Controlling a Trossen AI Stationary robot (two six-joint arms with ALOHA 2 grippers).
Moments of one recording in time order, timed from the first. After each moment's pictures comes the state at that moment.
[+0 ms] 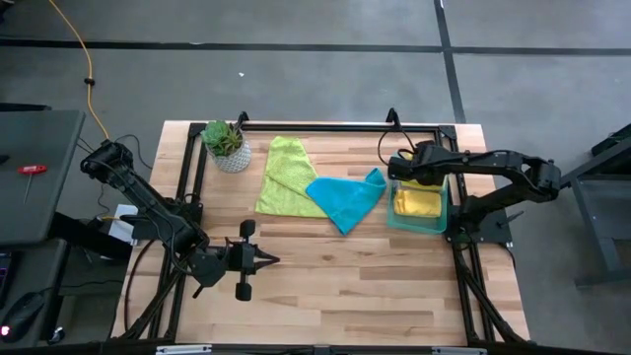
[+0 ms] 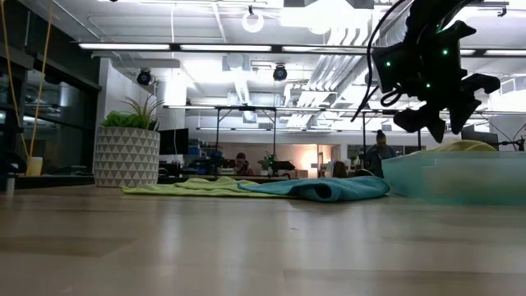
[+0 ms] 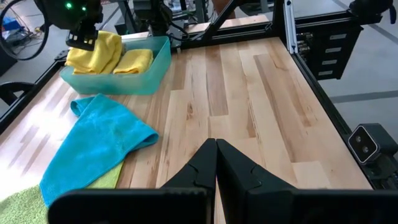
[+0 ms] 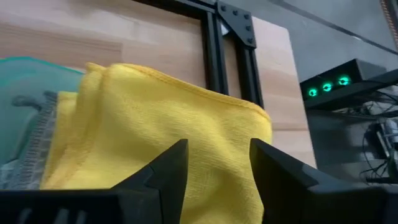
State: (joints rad) left arm -0.62 1.26 0.83 -0.12 -0.72 -0.23; right arm -0.38 1.34 0.82 -1.27 0.74 1.20
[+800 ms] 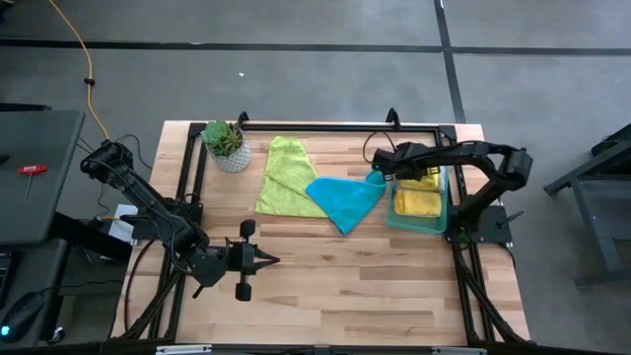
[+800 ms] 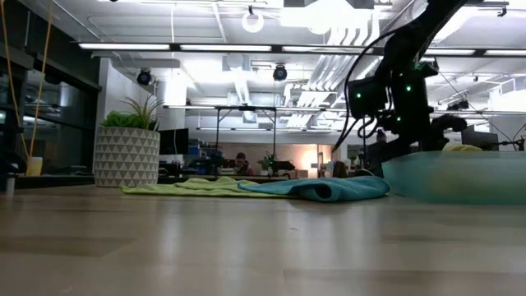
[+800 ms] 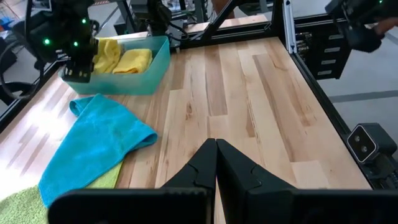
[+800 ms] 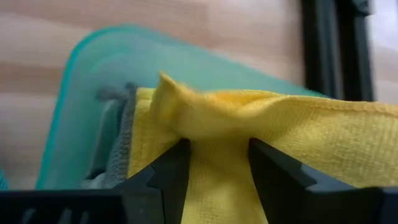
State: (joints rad) left arm -0.62 1.26 0.83 -0.12 -0.72 -0.23; right arm -0.48 1.59 0.82 -0.89 0.58 1.02
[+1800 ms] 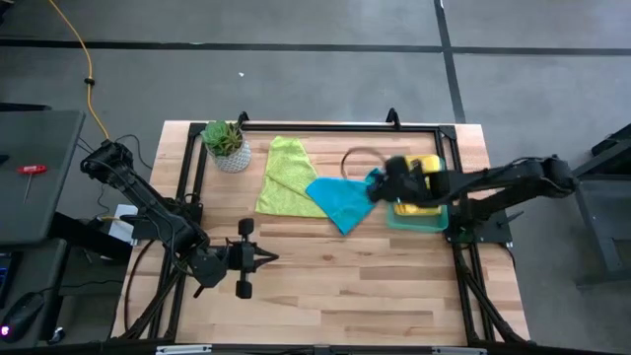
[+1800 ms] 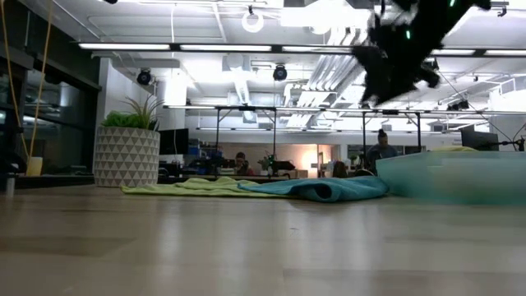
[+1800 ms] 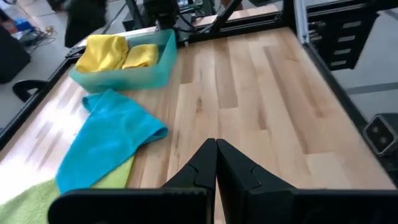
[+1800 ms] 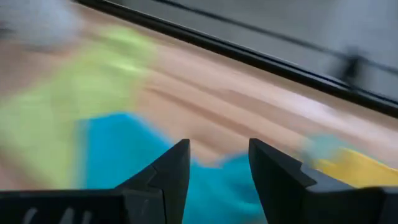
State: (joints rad) left arm -0.62 1.26 0.83 -0.16 -0.75 -0.23; right arm 0.01 1.18 0.82 -0.59 0.75 0.83
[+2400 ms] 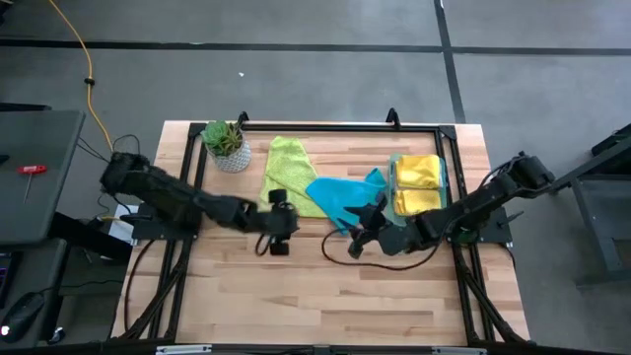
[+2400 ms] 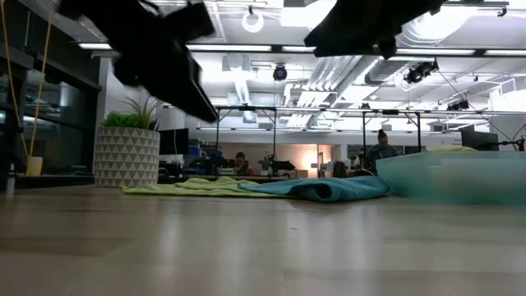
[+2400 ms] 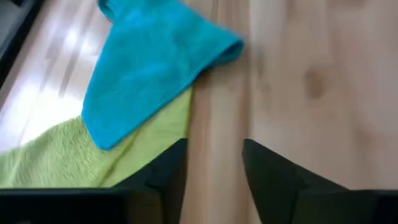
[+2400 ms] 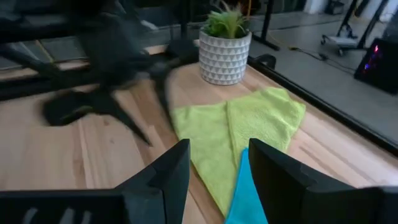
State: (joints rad) left arm -0.12 1.49 0.80 -0.16 -0.41 -0.06; right arm 0.42 1.44 0.82 0.16 0.86 0.35
